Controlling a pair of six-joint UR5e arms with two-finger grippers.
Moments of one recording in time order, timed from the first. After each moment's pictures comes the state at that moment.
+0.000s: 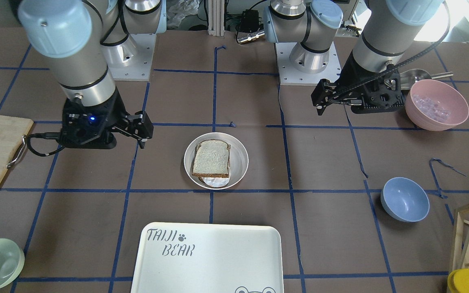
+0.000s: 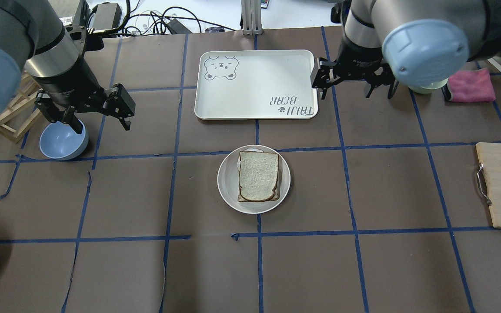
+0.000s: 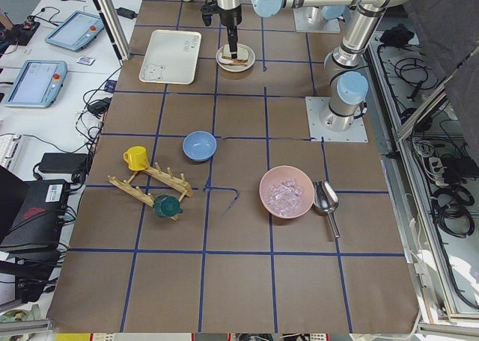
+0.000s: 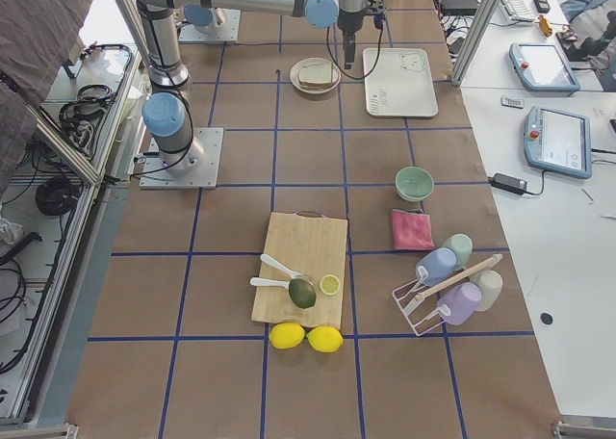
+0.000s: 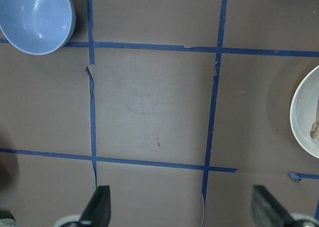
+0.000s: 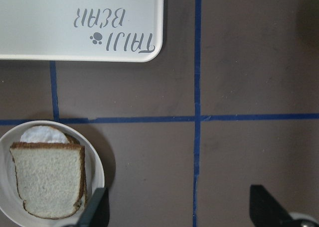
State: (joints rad) left arm -1.51 -1.57 -1.66 -1.56 1.60 -0.01; right arm 1.64 -1.42 1.51 -1.70 -1.57 0.07
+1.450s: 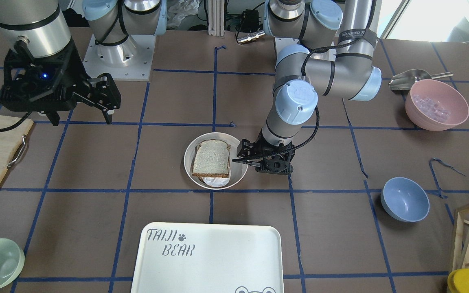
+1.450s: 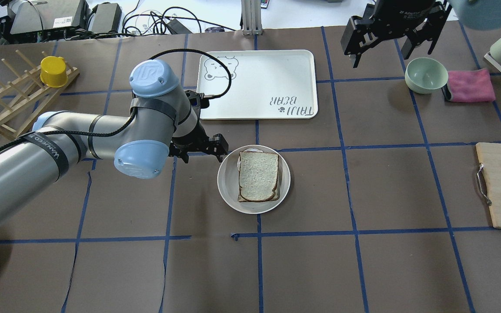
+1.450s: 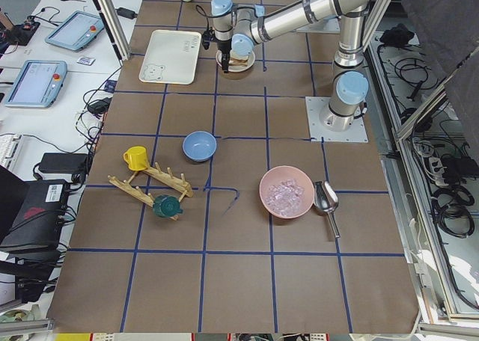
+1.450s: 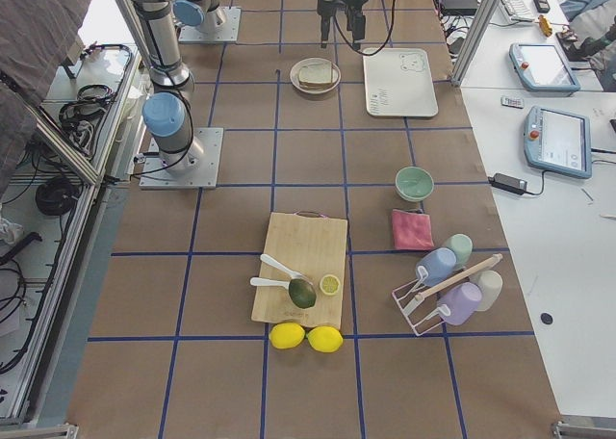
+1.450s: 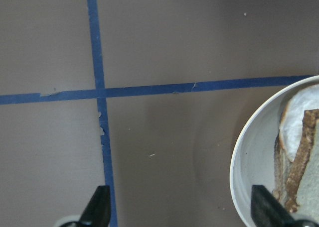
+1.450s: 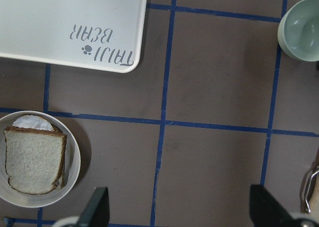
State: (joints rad) left arm -1.73 -1.87 -1.94 -0.96 1.45 -0.10; right arm 1.61 -1.46 1.39 -1.58 -1.62 -0.07
